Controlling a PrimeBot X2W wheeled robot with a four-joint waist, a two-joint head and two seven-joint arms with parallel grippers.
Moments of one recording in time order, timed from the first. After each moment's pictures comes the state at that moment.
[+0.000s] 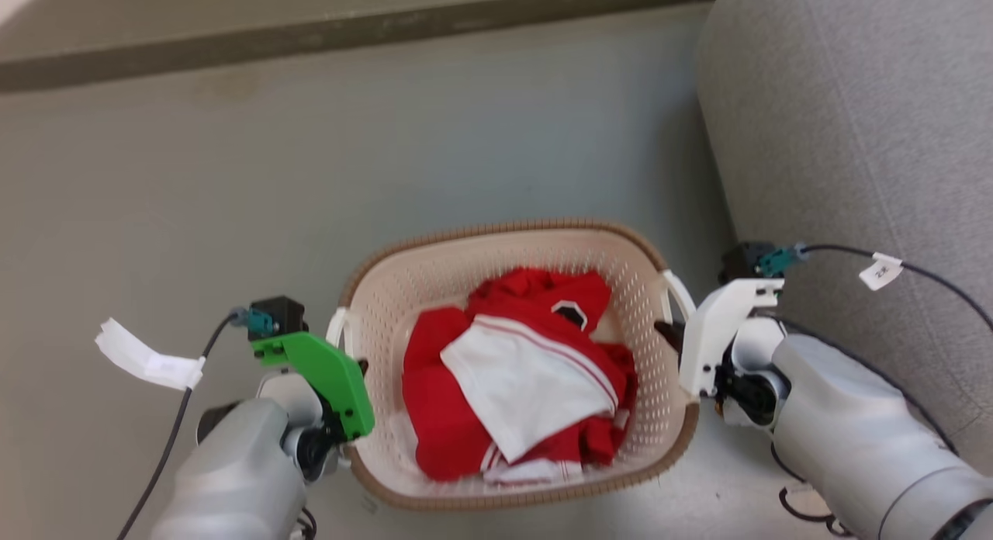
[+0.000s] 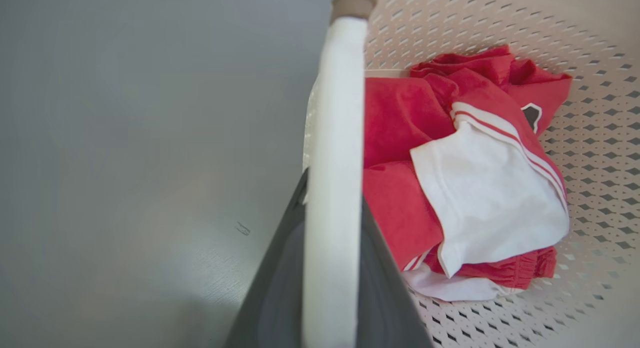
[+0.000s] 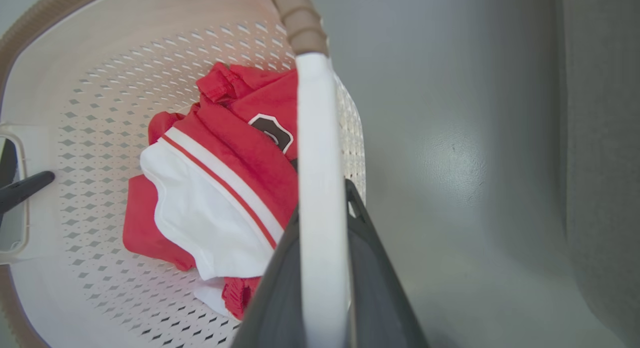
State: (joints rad) left arm -0.65 0.02 -0.78 1.14 -1.05 -0.13 0.12; right arm -0.65 -0.15 0.95 1.04 1.07 0.11 0.16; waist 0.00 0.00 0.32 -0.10
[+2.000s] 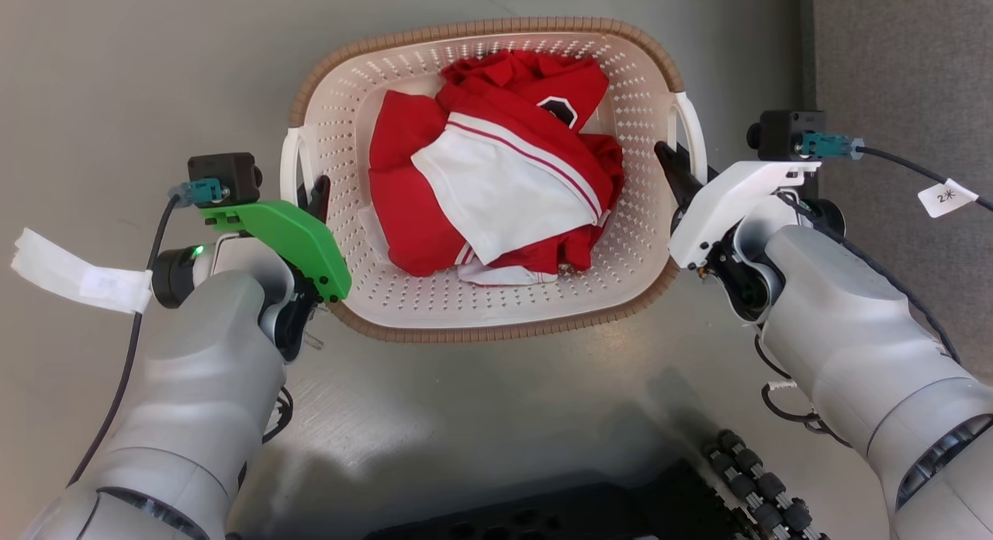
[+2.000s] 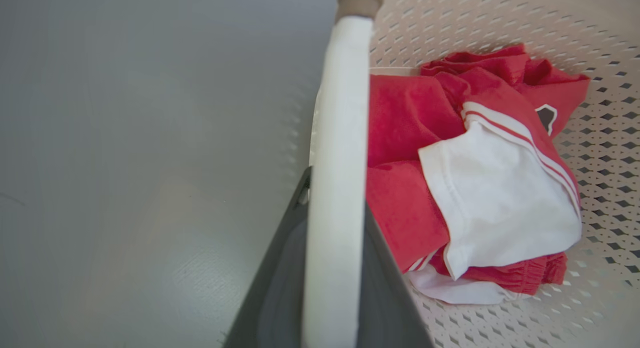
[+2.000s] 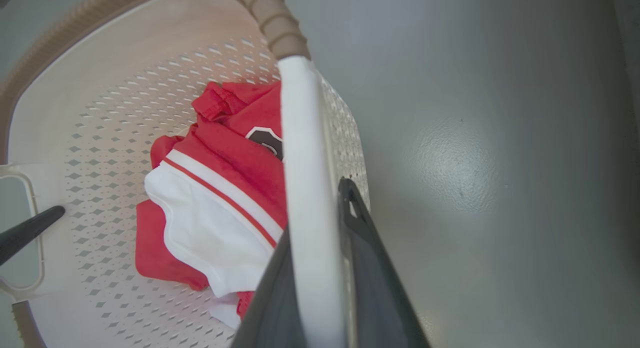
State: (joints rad) left arm -0.92 0.02 -0.78 1.22 -0.97 -0.13 -0.20; right arm -0.88 -0.13 0.92 1.07 1.08 0.12 -0.21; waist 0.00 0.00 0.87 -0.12
